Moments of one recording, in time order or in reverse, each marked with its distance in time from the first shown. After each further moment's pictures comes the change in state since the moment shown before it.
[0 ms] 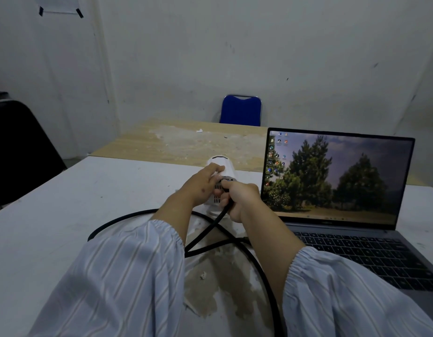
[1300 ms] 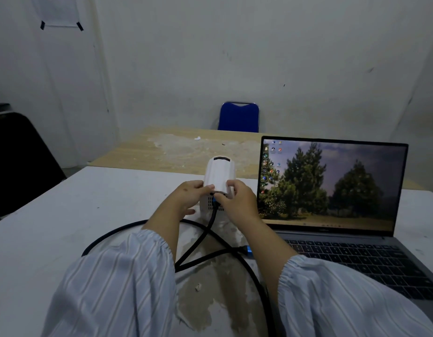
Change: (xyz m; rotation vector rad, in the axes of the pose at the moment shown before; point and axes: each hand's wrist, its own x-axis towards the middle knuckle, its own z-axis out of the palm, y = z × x) left_hand 0.009 -0.011 -0.005 -0.411 0.006 -0.337; right_hand 0.011 0.005 -0.017 -0.768 0.030 -0.543
